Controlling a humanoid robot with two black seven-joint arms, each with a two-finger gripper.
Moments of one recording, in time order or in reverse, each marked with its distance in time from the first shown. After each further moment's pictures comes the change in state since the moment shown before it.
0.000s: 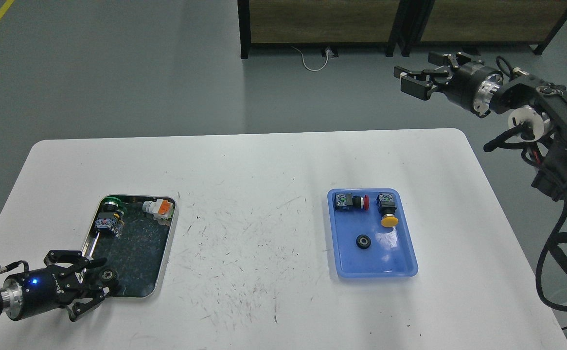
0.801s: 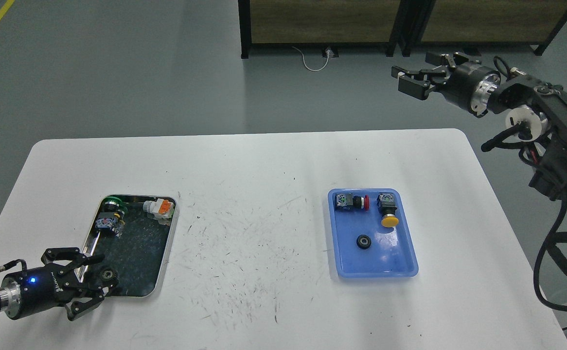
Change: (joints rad) left arm 0.005 0.014 -0.018 -0.021 0.001 0.009 0.000; right arm 0.001 0.008 0.000 0.000 0.002 0.000 0.000
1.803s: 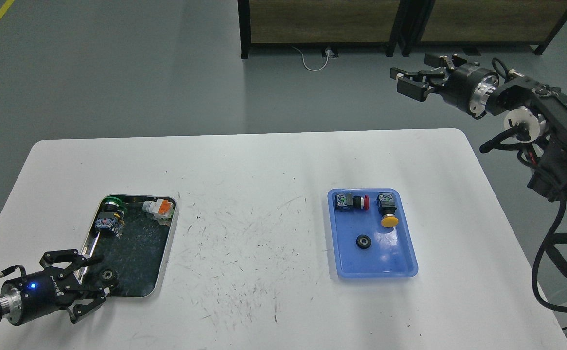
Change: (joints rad) left arm 0.045 0.024 -0.025 -0.061 -0.007 0.062 0.000; right arm -0.002 0.005 0.000 -0.002 0.006 0.000 0.002
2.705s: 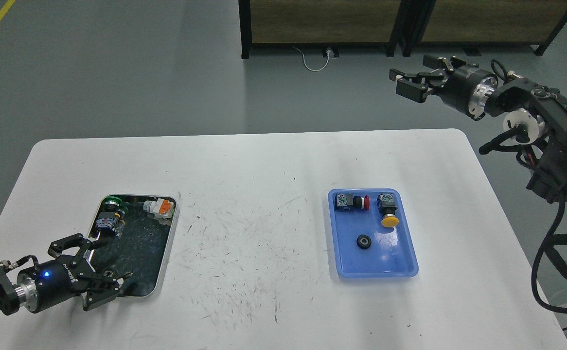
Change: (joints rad) left arm 0.013 -0.053 -0.083 0.001 -0.007 0.034 0.000; right arm -0.007 0.001 0.000 0.000 0.000 0.003 0.002
